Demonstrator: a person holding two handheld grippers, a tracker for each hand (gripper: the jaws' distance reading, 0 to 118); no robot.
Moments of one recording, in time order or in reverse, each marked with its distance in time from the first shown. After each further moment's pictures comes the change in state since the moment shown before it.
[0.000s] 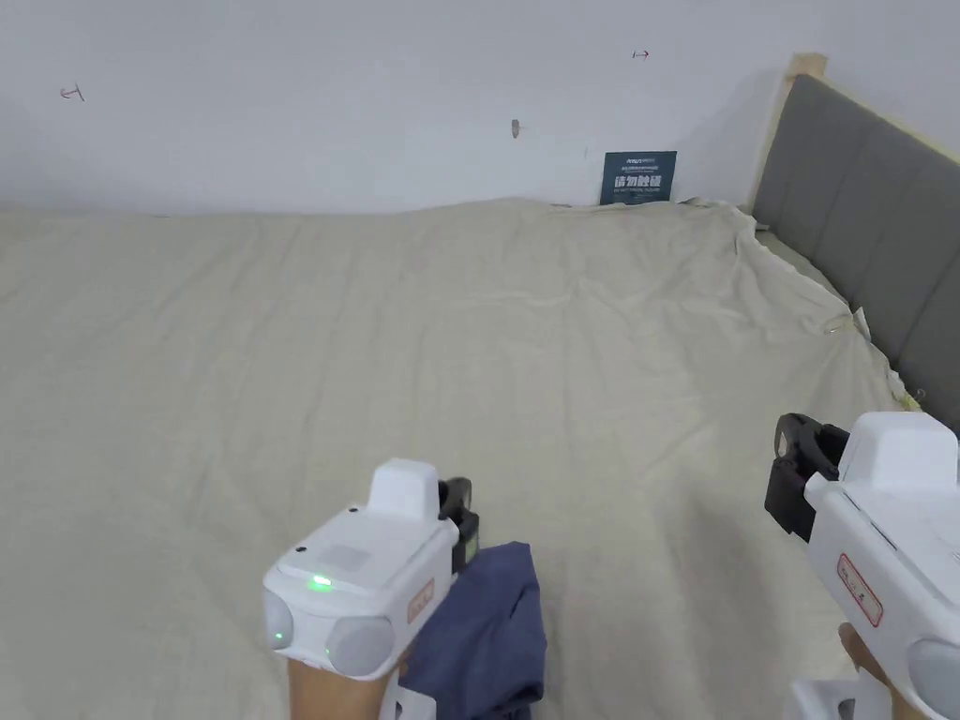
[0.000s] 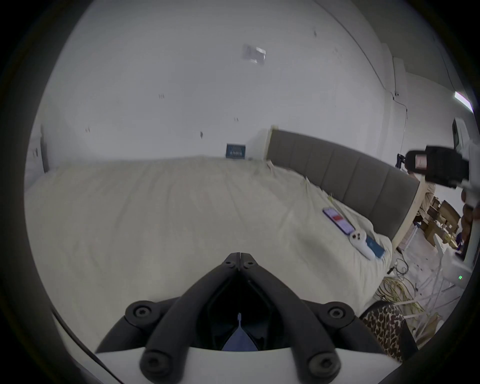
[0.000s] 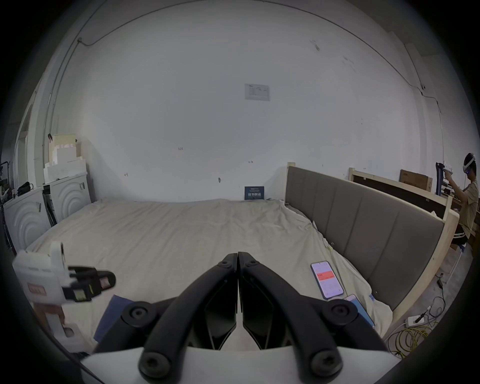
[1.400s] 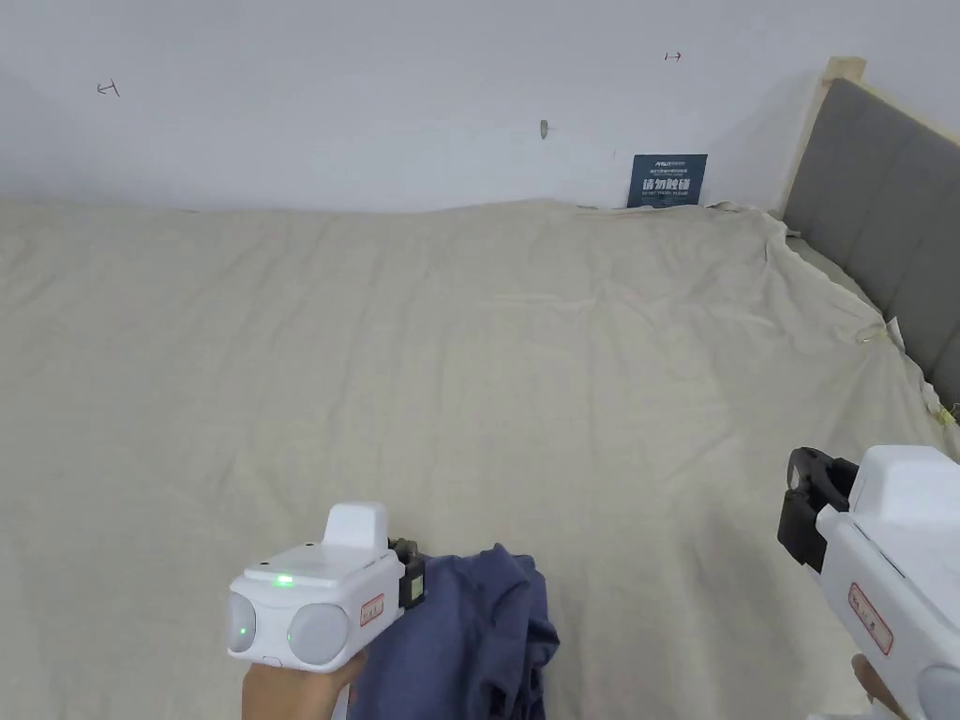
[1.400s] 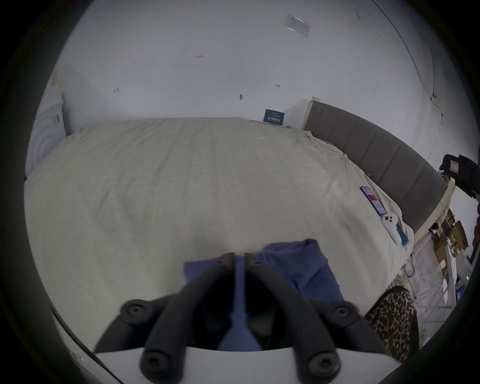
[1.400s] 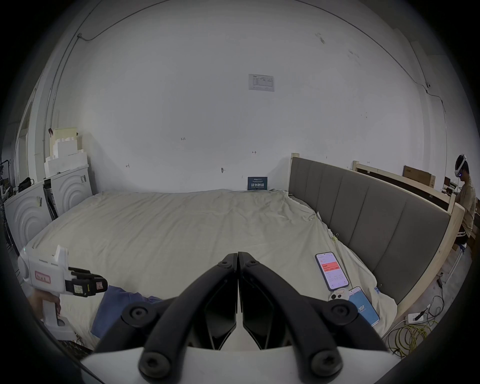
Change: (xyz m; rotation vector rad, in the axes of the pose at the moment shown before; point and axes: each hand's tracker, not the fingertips) left arm -0.058 -0.052 -0.027 -0.302 0.100 0.128; right arm 0.001 -0.019 -0.013 -0.064 0.008 0.005
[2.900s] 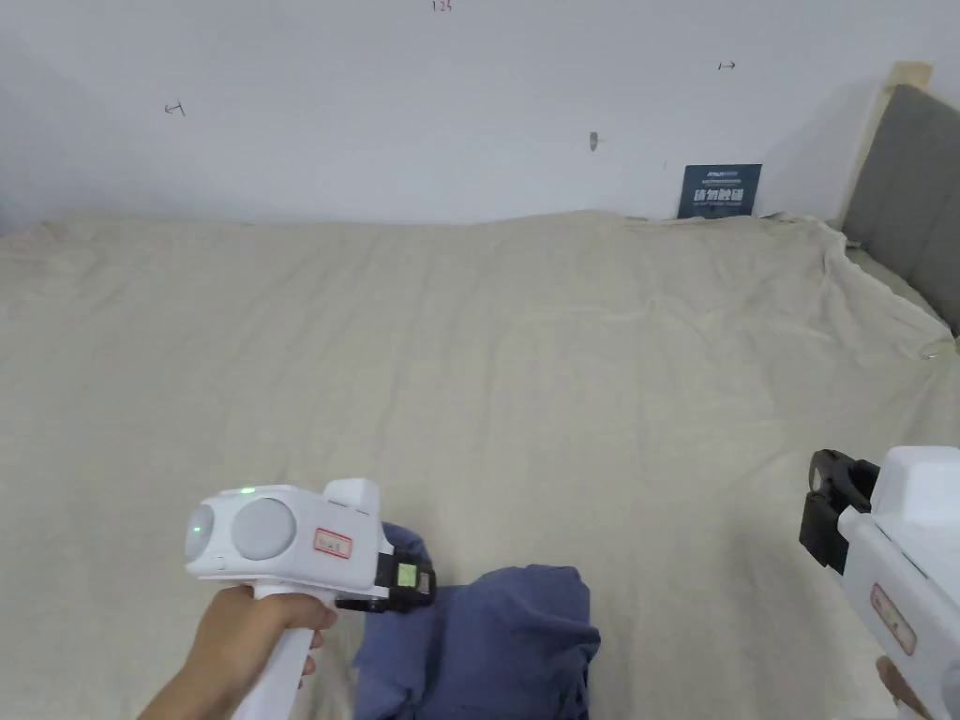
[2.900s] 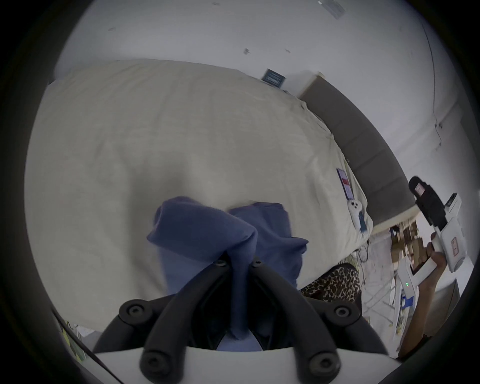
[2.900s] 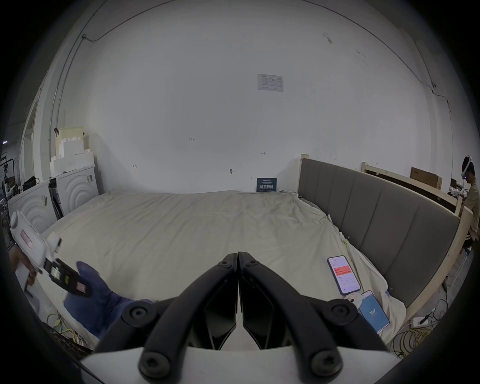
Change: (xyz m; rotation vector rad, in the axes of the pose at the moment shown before) left arm -0.036 0.071 0.033 -0.365 -0.201 0.138; right arm -0.024 0.009 -0.009 0.008 0.043 0.006
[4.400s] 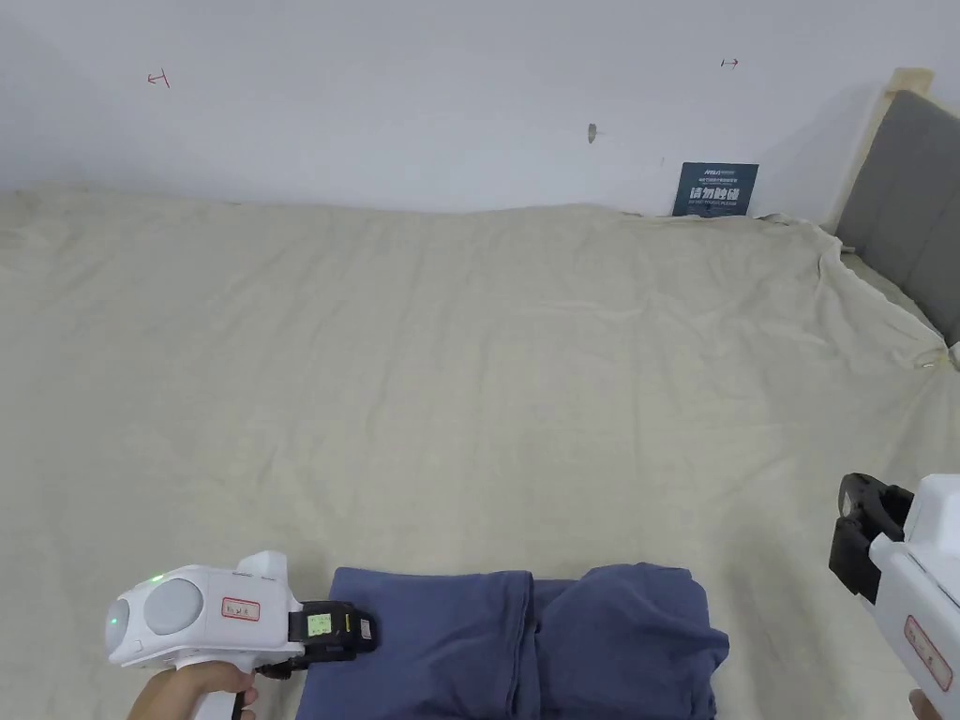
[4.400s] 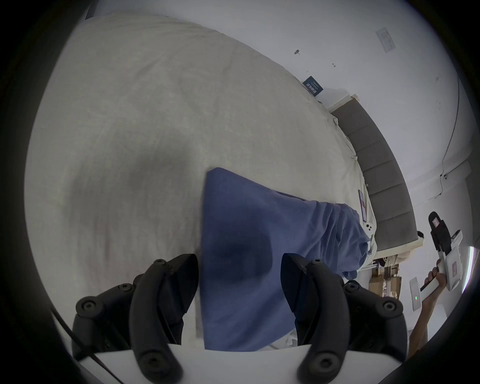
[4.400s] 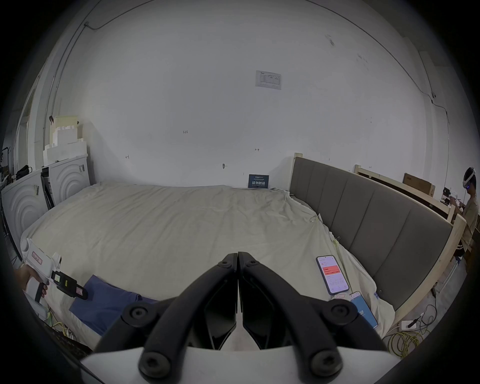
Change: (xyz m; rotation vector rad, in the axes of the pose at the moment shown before) left arm -0.156 -0.044 -0.053 0.021 -0.037 0.273; right arm 0.009 -0.008 -0.011 -0.032 -0.055 0.046
